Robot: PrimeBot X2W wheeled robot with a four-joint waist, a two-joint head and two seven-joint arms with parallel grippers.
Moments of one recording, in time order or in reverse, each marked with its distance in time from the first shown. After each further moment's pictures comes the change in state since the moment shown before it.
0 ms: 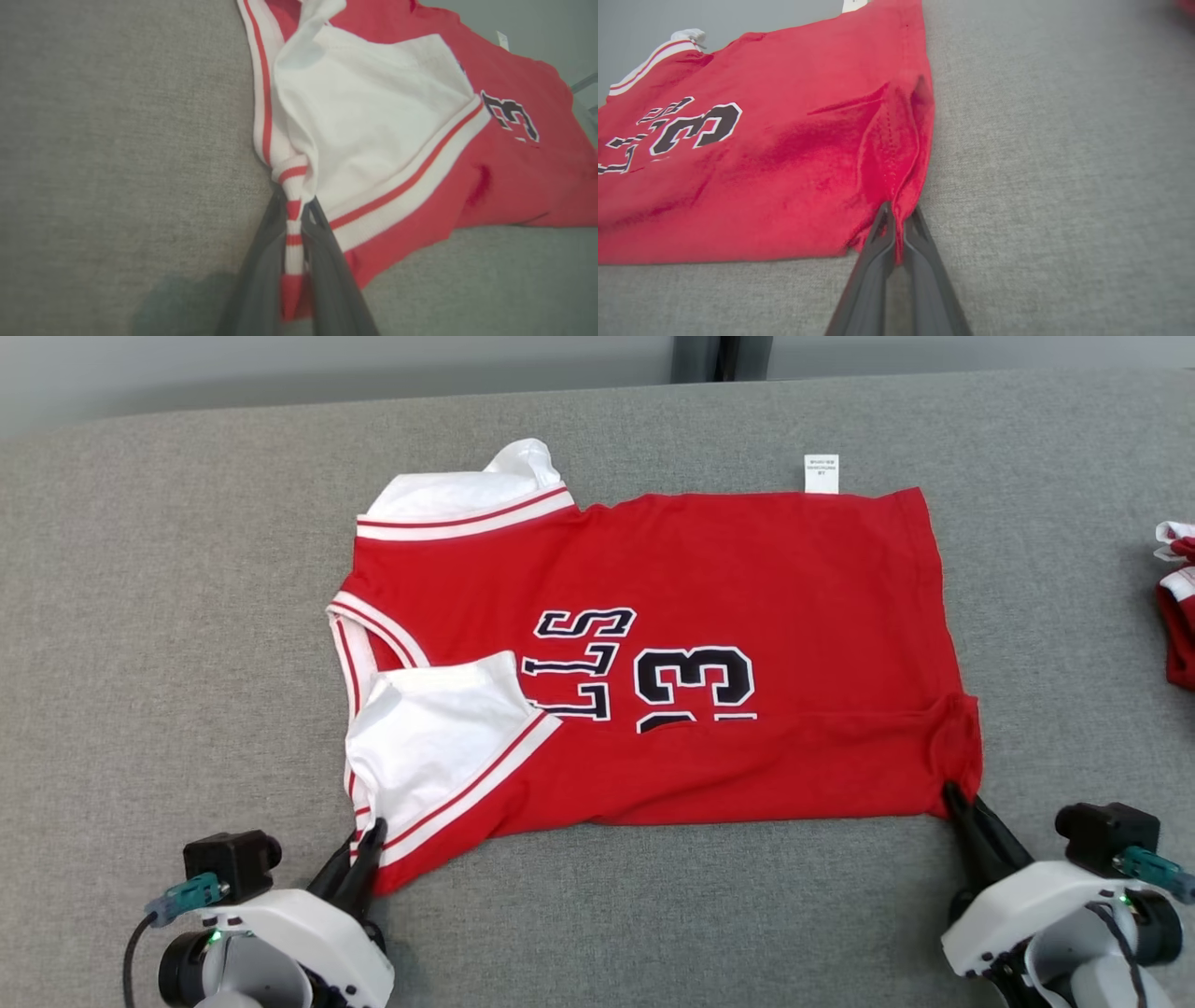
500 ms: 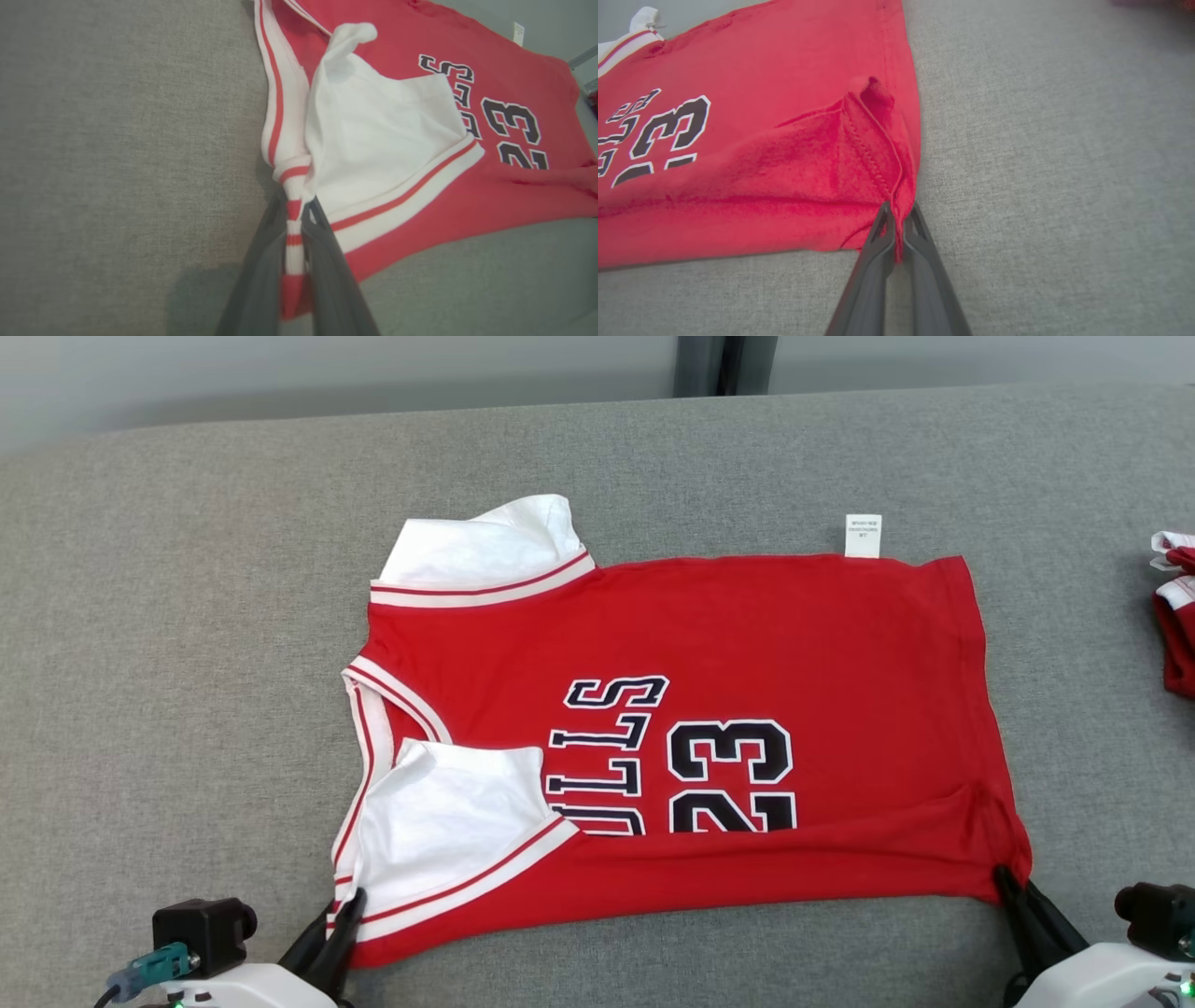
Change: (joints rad) left arm 0.237 0.122 0.030 -0.351 -0.022 0.115 0.133; right arm 0.236 -0.033 -0.097 -0.229 0.037 0.000 0.135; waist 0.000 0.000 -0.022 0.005
